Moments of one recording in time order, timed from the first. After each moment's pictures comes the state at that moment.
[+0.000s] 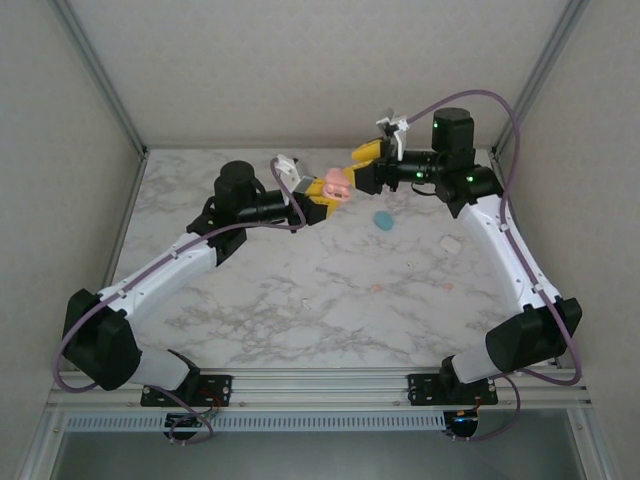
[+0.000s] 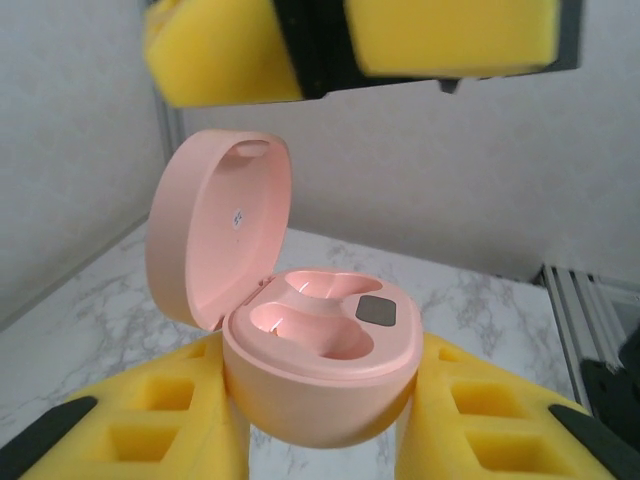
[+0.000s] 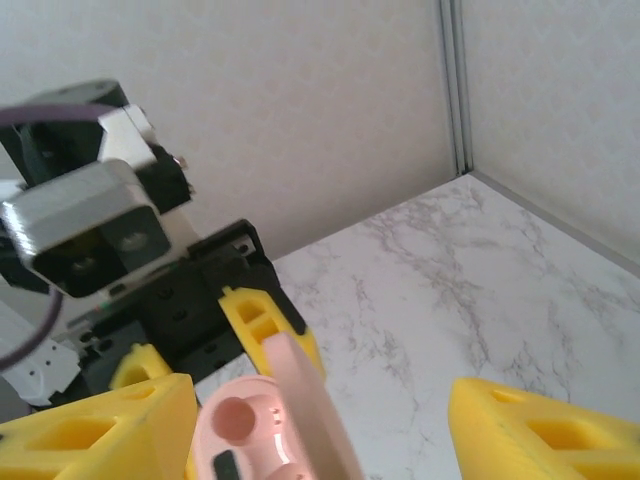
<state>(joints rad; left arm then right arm) -0.59 1.40 1.11 0.21 0.70 0.00 0.31 1.47 1.58 -0.47 -1.00 -0.04</state>
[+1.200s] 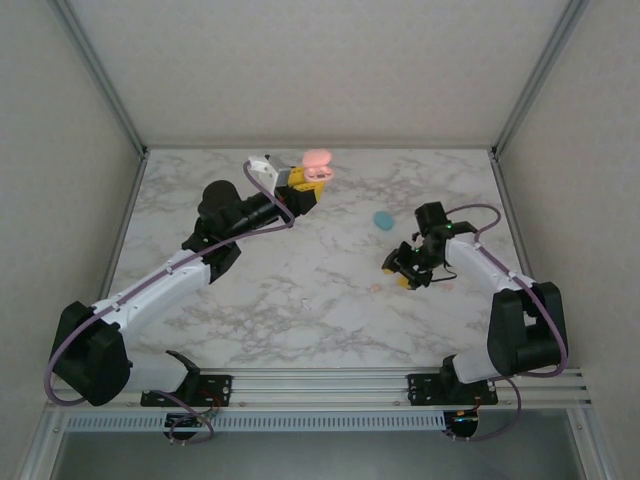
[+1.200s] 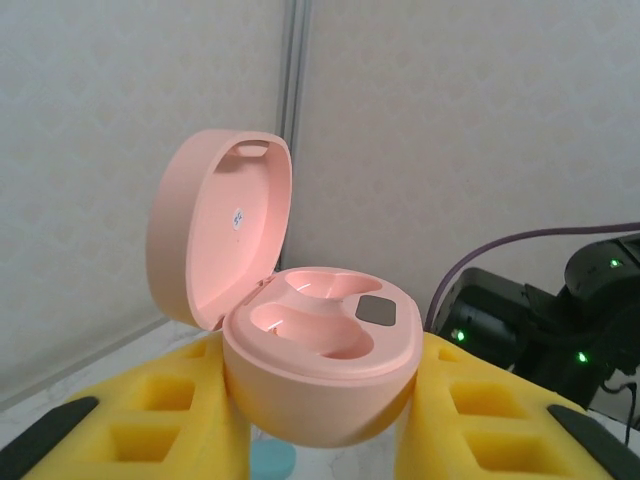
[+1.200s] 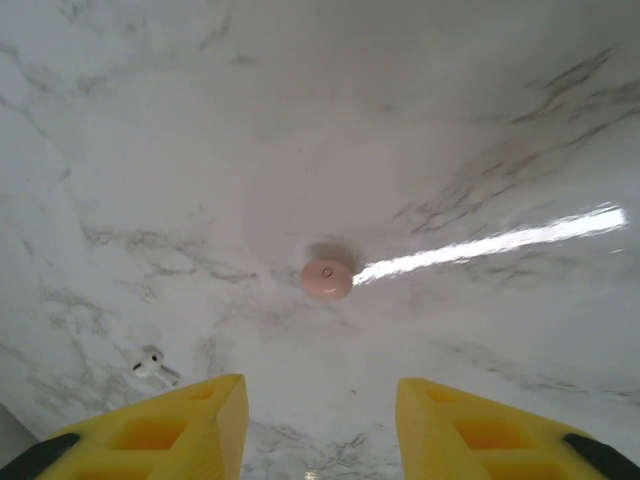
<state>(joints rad) -0.59 1.32 0.95 0.50 0.44 -0.16 0.27 1.45 0.92 -0.81 -0.42 0.77</state>
